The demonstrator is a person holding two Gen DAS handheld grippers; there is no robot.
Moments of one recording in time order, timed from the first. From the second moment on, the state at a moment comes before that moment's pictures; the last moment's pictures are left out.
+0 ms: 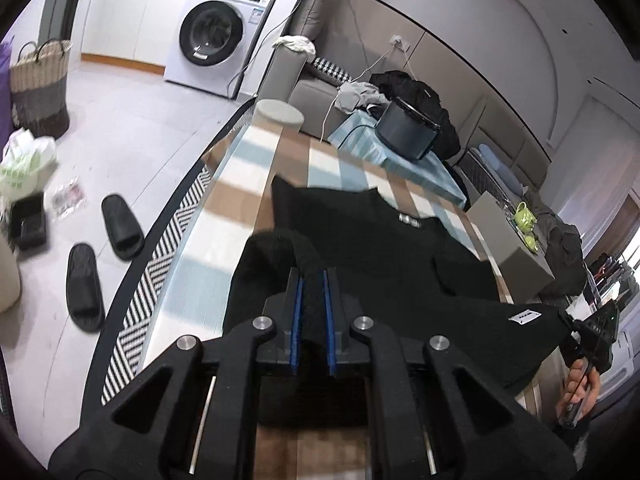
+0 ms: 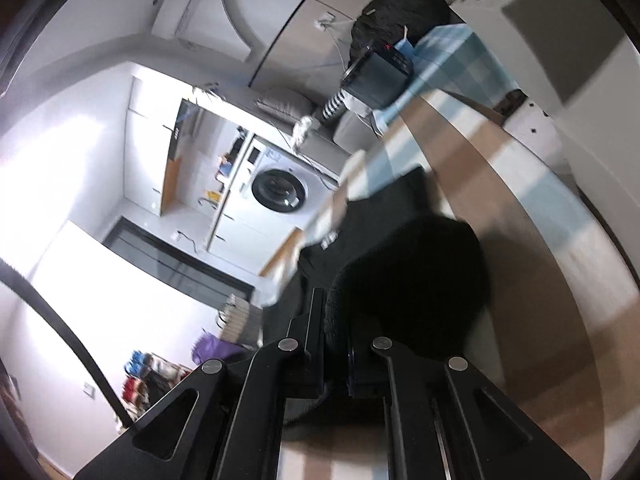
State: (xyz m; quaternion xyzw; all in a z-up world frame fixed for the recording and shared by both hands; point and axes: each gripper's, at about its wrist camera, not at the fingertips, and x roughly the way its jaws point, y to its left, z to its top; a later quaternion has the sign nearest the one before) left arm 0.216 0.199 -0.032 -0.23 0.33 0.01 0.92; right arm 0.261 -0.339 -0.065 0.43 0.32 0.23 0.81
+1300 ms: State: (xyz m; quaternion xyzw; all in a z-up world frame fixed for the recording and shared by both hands) left arm 0.407 0.247 -0.091 -0.20 0.39 0.05 0.90; right arm 0.481 -0.297 -0.109 0.21 0.46 0.09 0.86
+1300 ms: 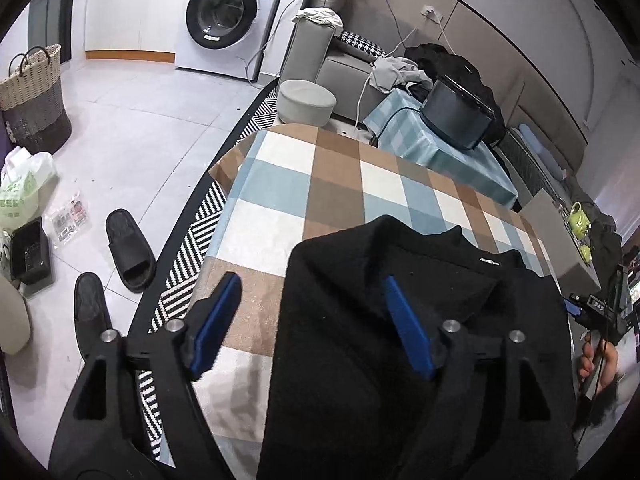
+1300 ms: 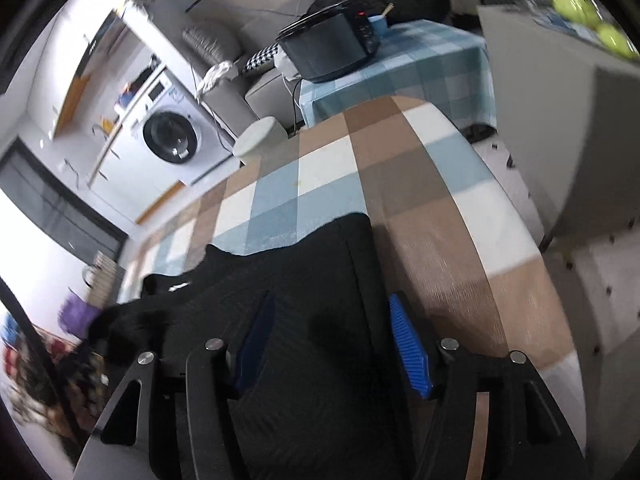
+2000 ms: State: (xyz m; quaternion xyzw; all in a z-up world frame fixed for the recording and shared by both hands) left arm 0.423 0.238 -0.102 -0.15 0.42 0.05 0.89; right arm 0.500 -0.321 -0.104 0.25 0.41 0.04 0.88
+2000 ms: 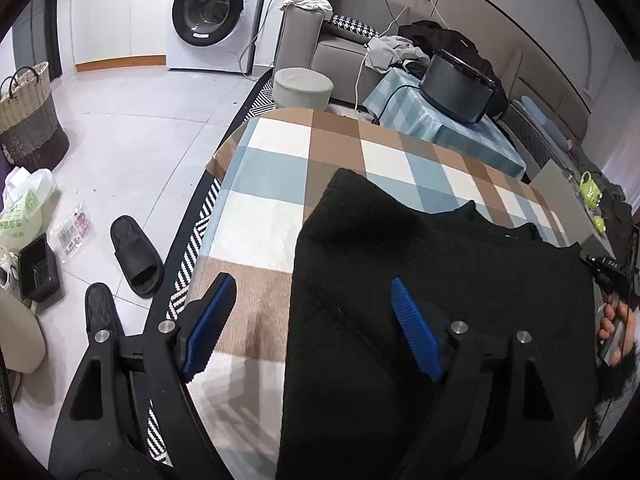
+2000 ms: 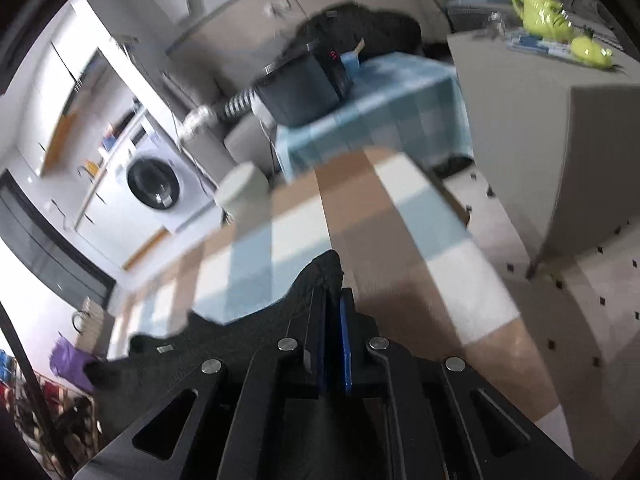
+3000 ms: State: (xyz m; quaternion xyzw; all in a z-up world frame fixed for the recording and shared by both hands) left arm 0.413 0.256 -0.087 -0.21 0.38 0.06 0.90; right arm 0.352 -0.324 -0.105 0.27 0.44 0.06 0.85
